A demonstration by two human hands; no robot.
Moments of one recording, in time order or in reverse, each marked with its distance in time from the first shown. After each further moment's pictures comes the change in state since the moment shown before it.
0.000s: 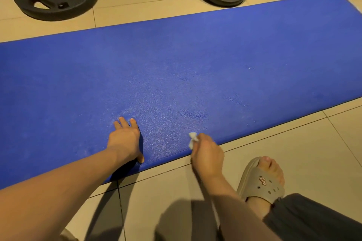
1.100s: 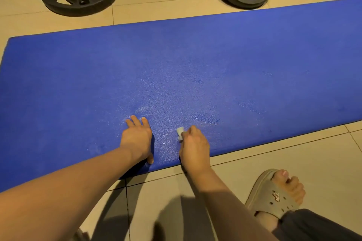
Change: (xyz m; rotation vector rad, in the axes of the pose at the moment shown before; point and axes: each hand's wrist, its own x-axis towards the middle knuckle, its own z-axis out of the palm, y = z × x) left_hand 0.003 0.004 -0.002 0.036 -0.006 -0.026; right_hand 0.020 -0.046 0.037 -0.139 -0.075 -0.280
